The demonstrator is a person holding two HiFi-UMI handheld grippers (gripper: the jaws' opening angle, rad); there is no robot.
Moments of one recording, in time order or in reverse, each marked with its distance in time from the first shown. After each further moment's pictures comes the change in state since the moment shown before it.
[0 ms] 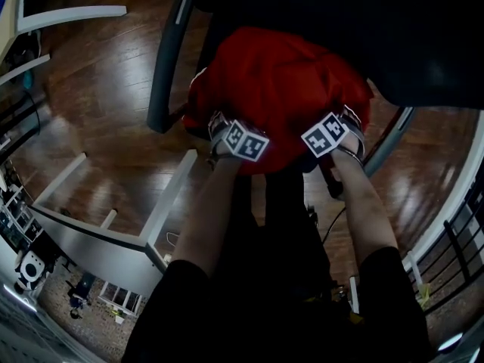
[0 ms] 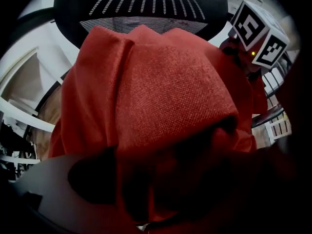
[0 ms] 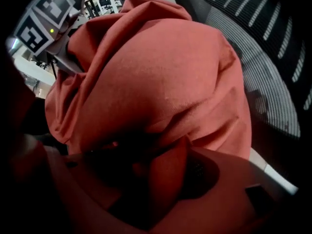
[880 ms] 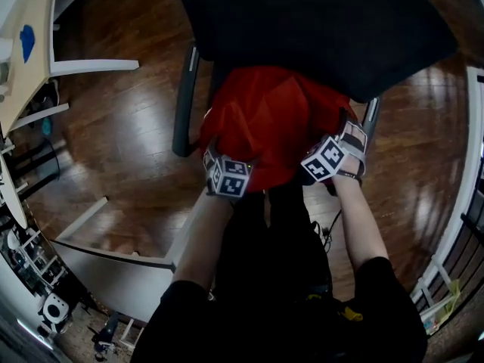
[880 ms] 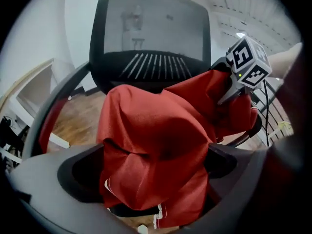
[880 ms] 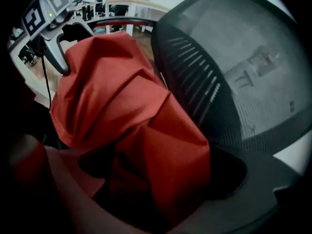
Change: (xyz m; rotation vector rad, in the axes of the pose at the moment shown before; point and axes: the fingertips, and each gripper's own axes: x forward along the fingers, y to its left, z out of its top) left arm -0.136 0.021 0.036 -0.031 -0.284 -0.035; right arm -0.137 -0.049 -0.005 0.086 -0.163 -0.278
